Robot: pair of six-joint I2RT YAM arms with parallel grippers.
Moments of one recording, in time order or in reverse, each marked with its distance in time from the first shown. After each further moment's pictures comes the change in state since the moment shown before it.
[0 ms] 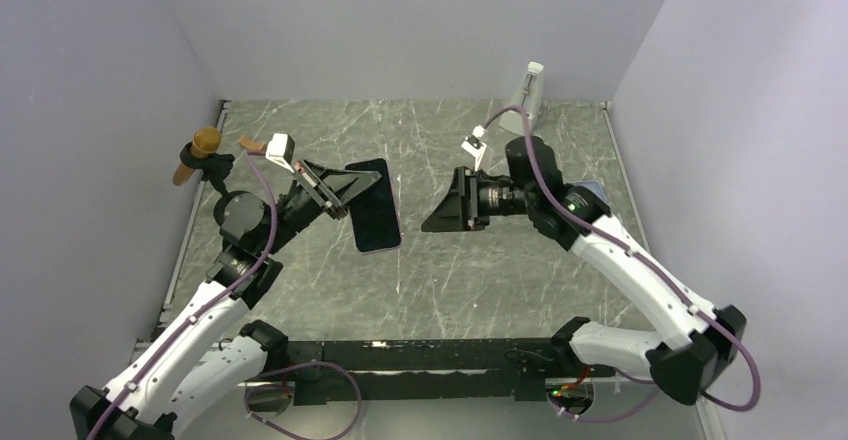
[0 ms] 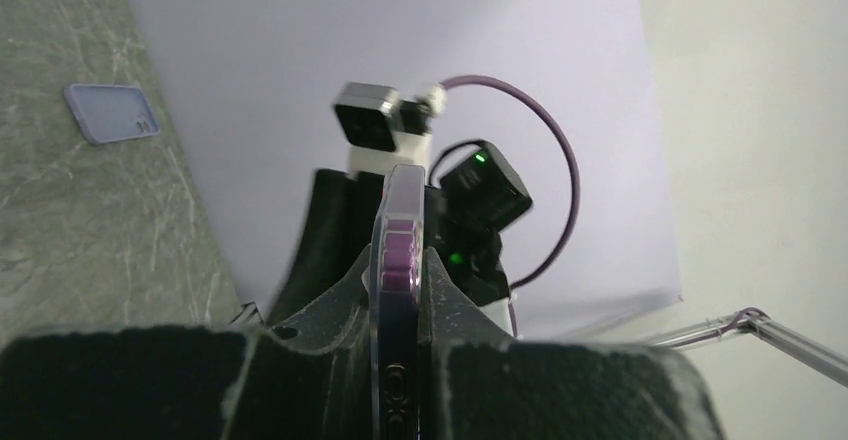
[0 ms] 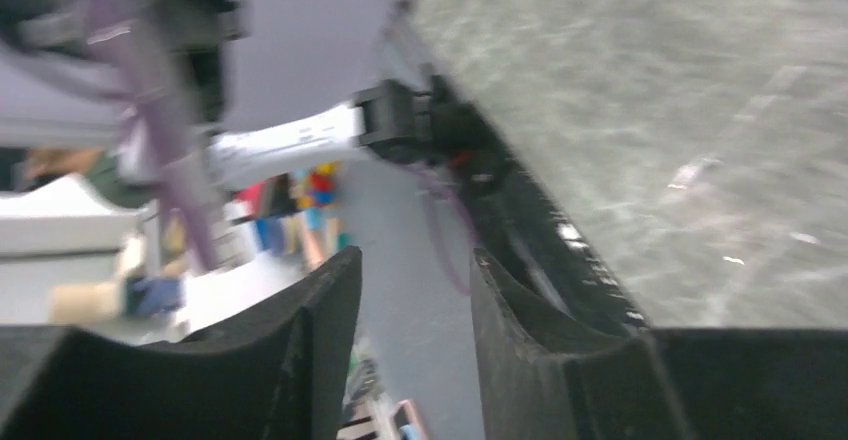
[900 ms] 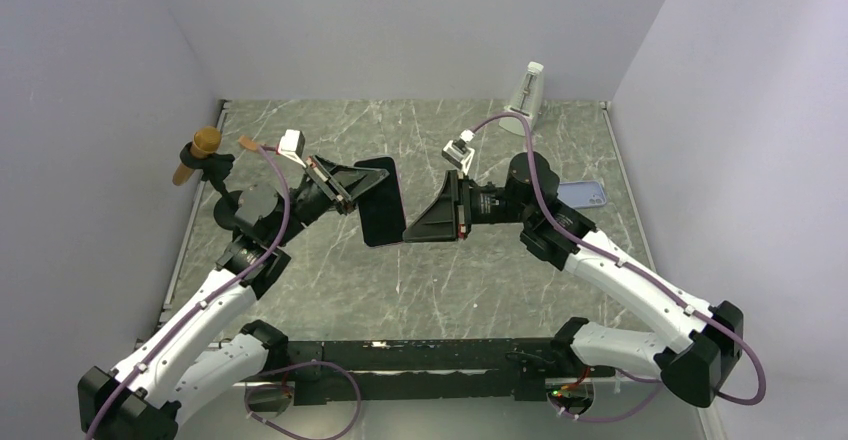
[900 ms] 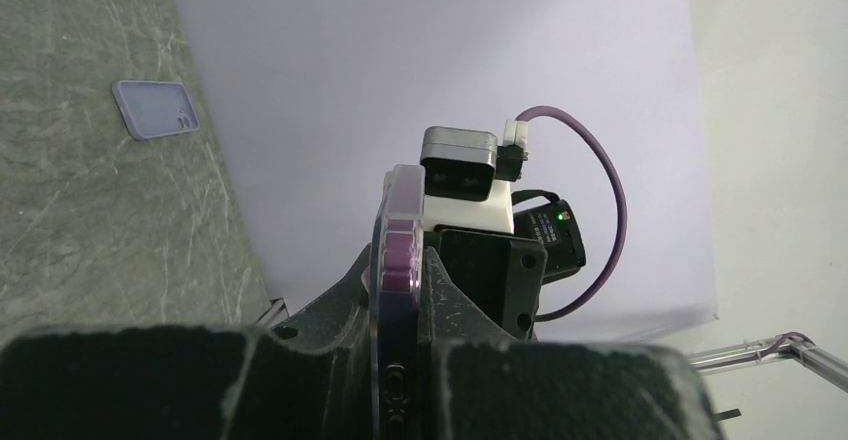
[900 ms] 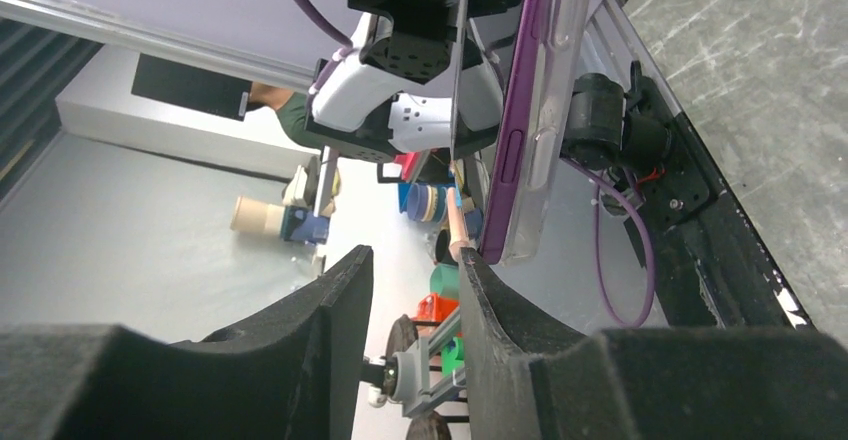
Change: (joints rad) left arm 0.002 0.094 0.011 -0.006 0.003 0.040; right arm 0.109 -0.085 -0.192 0.637 -0.199 0.487
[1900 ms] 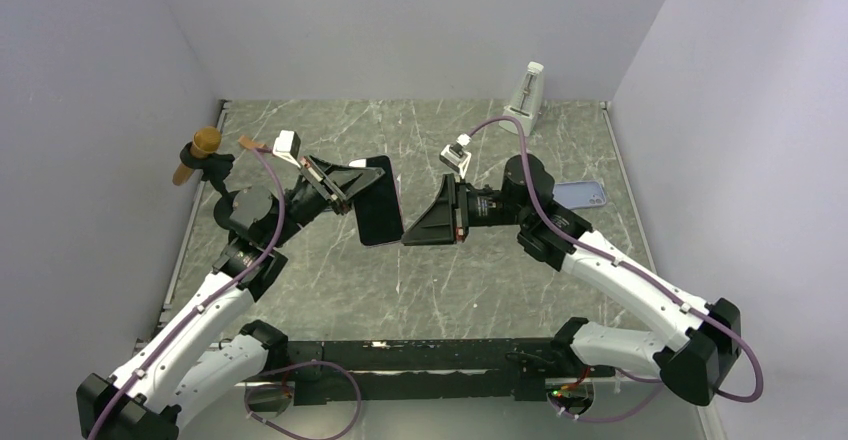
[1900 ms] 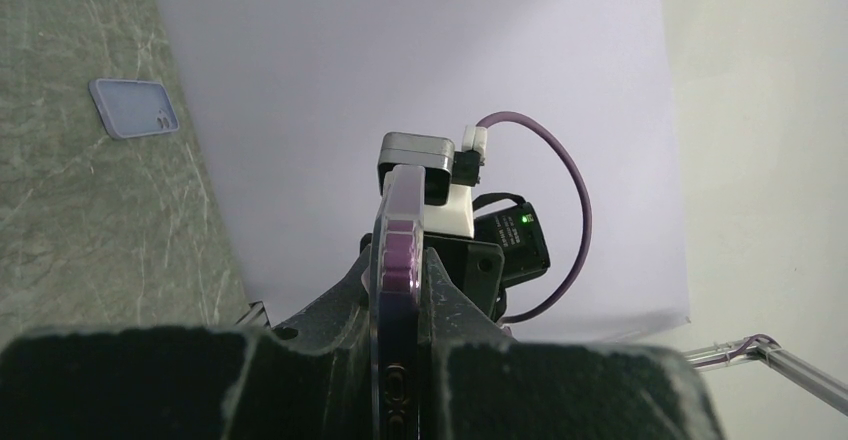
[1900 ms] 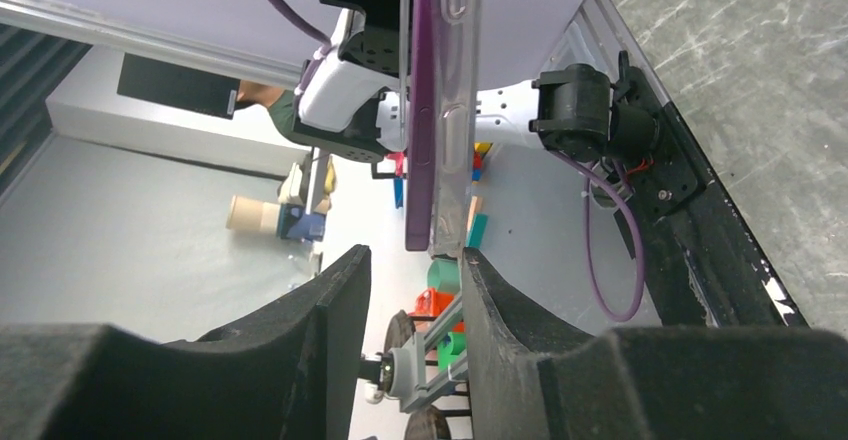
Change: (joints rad) left arm 0.019 -0.024 -0.005 0.003 0.008 -0.049; right arm 0.010 0.018 -0.021 -0.008 0.004 -0.021
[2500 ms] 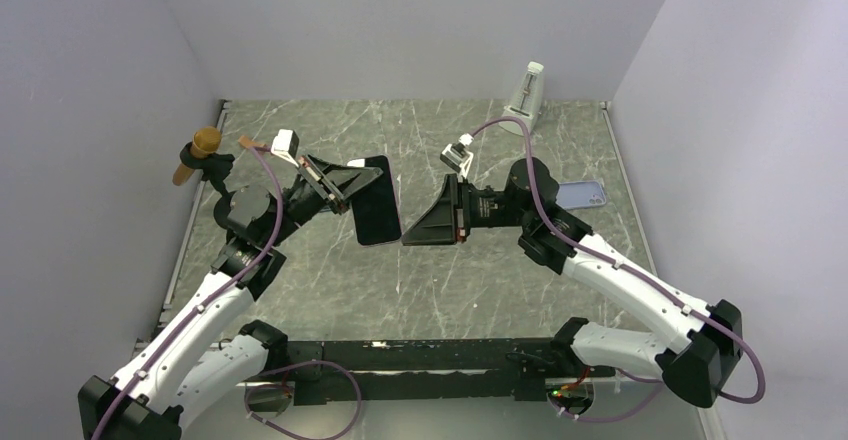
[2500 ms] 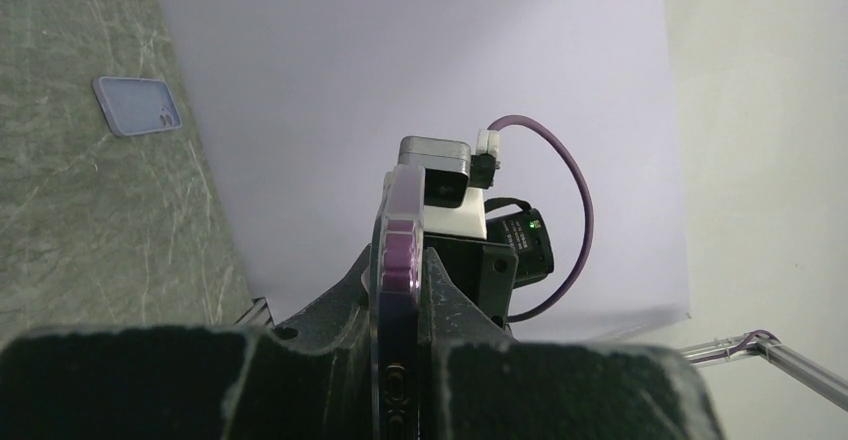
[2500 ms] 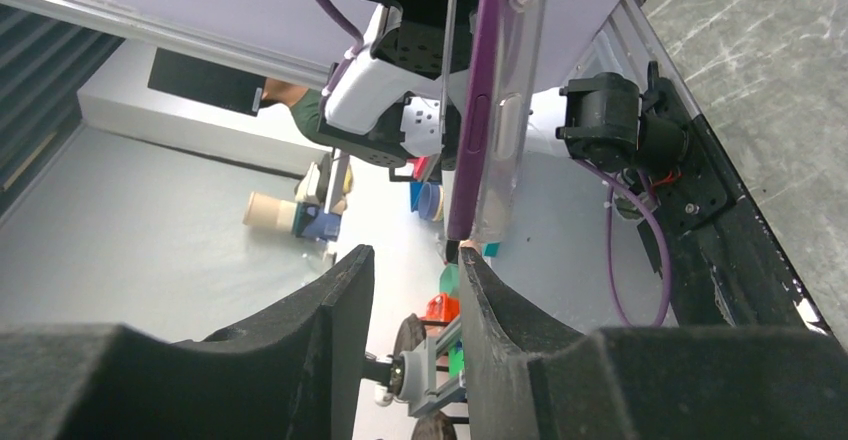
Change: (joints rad) left arm 0.027 0.000 0.000 -0.001 0.038 -0.001; right arm 0.010 -0.025 -0.026 0.091 0.001 0.058
